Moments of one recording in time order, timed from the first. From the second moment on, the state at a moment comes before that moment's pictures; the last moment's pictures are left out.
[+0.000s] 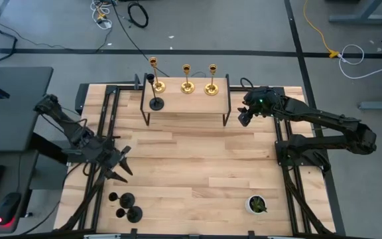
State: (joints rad) left arm -0.69 0.44 0.37 -0.31 -0.08 -0.31; right arm -0.51 1.01 0.75 -0.51 0.14 0.08
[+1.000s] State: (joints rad) left arm -1.21 0.45 0.08 0.02 -0.41 -0.71; right arm -0.51 1.01 0.75 -0.52 0.14 0.07
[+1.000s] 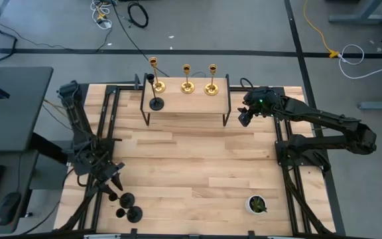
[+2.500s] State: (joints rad) left arm -1.23 0.92 0.06 0.65 -0.49 -0.33; right arm -0.51 1.01 0.75 -0.51 0.14 0.06
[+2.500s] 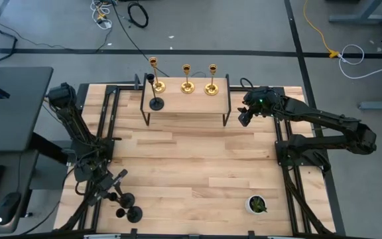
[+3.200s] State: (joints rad) left arm -1.23 0.90 0.06 0.65 -0.89 -0.20; right arm -0.51 1.01 0.75 -0.46 0.14 0.07
